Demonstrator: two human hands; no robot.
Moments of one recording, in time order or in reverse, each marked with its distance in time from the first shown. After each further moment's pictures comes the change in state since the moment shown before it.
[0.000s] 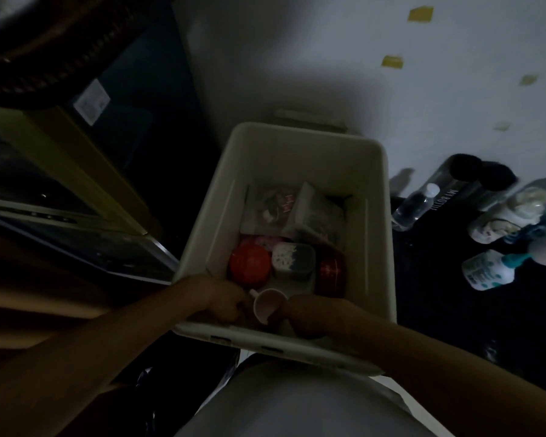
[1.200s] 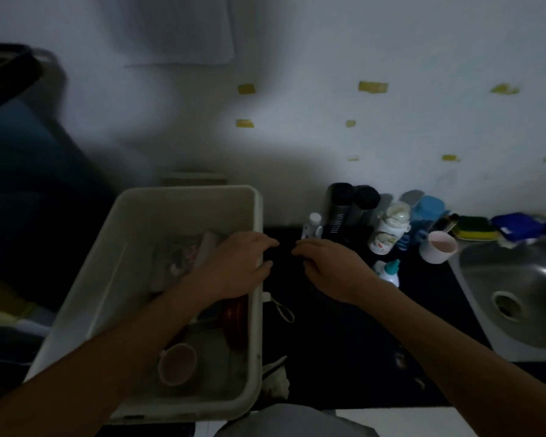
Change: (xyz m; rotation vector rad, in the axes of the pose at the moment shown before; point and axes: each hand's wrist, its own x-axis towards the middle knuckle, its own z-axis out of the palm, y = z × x) left_hand 0.057 0.185 -0.147 0.020 1.045 0.323; right_hand -0.206 0.186 -0.047 -0.028 0.974 0.190
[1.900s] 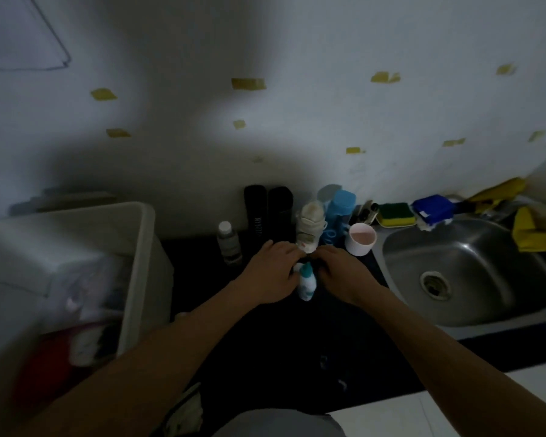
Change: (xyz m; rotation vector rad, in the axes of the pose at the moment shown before) left_hand 0.167 0.163 0.135 0.023 -0.150 0.173; right_hand -0.084 0.220 -0.006 0.133 0.000 0.296
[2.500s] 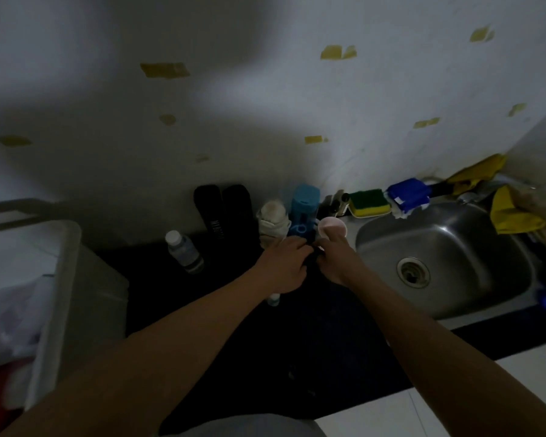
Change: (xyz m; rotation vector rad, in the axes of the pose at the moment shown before) left_hand 0.122 0.042 0.057 0.029 -0.165 0.072; right_hand 0.043 0.134 0.011 -0.001 -0.006 0.233
